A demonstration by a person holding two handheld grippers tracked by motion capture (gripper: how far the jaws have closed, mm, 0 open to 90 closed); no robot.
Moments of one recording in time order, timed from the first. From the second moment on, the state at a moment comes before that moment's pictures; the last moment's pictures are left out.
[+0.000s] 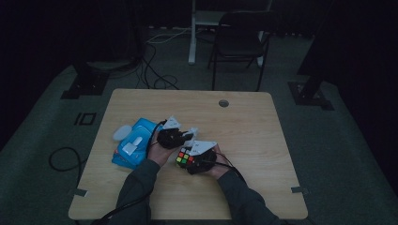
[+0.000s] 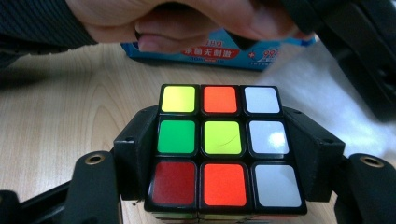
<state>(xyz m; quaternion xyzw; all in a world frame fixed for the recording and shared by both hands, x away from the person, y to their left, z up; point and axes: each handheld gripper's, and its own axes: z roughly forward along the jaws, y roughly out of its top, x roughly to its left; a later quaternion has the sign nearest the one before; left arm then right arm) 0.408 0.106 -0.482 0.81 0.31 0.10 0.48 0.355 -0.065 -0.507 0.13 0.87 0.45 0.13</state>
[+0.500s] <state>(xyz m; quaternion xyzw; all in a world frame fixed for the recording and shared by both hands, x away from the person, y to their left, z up) 0.404 0.101 -0.484 0.82 0.29 0.07 0.48 0.357 -0.071 -0.503 0.14 0.87 0.46 0.14</state>
